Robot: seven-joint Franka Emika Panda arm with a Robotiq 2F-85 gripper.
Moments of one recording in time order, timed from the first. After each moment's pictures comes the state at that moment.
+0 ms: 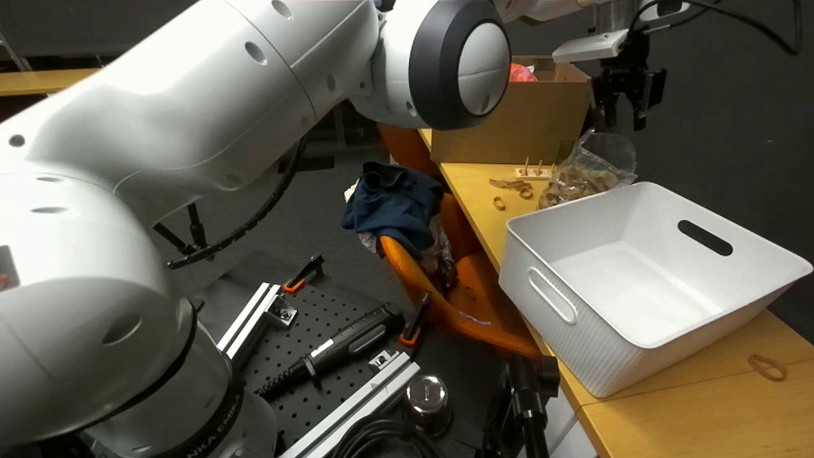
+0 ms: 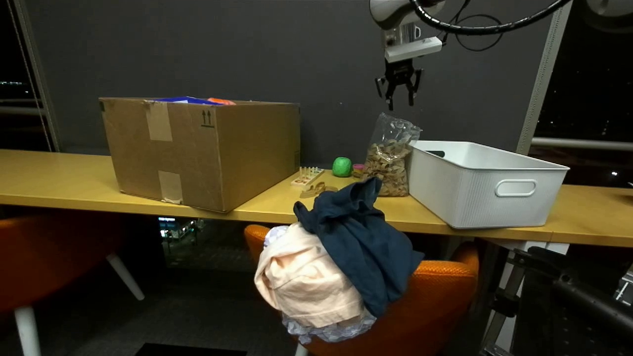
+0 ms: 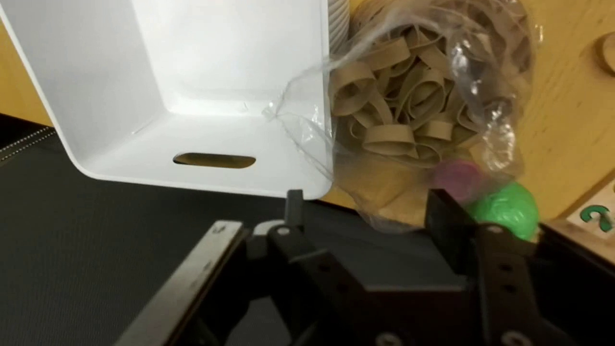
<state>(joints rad) -0.27 1.13 -0.22 -0.43 -0.16 1.68 0.38</state>
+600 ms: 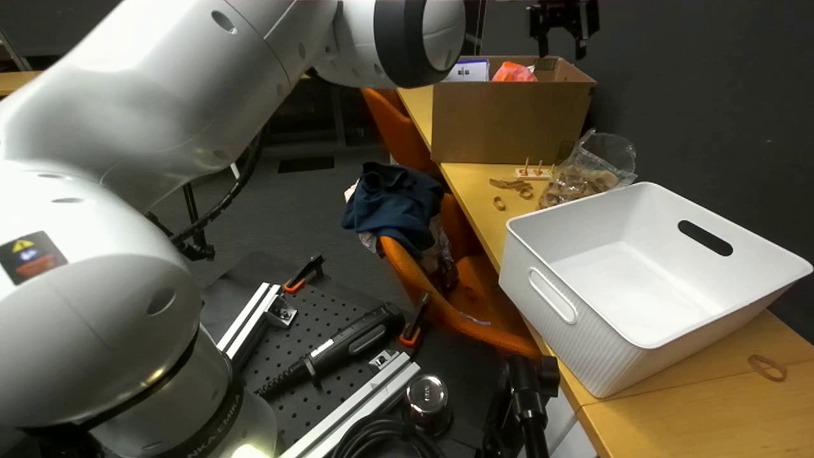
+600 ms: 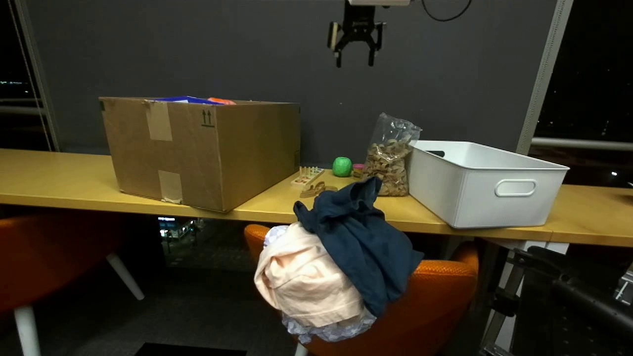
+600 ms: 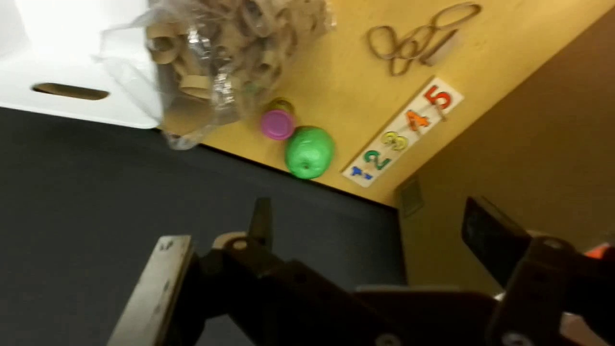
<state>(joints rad) -0.12 1.03 -0.15 -0.41 -0.11 1.71 0.36</state>
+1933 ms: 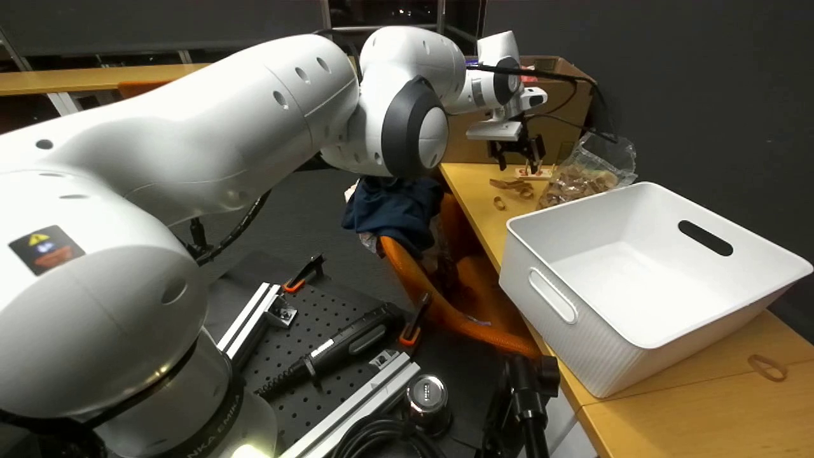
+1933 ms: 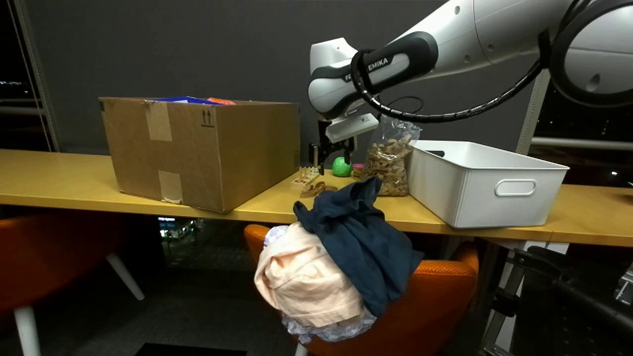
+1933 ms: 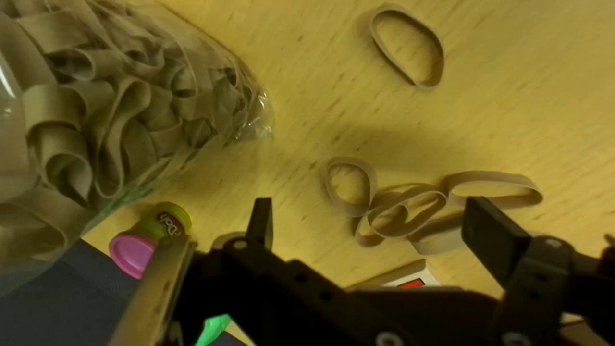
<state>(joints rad) -0.06 1.40 -0.17 -0.45 -0.18 2.03 0.25</state>
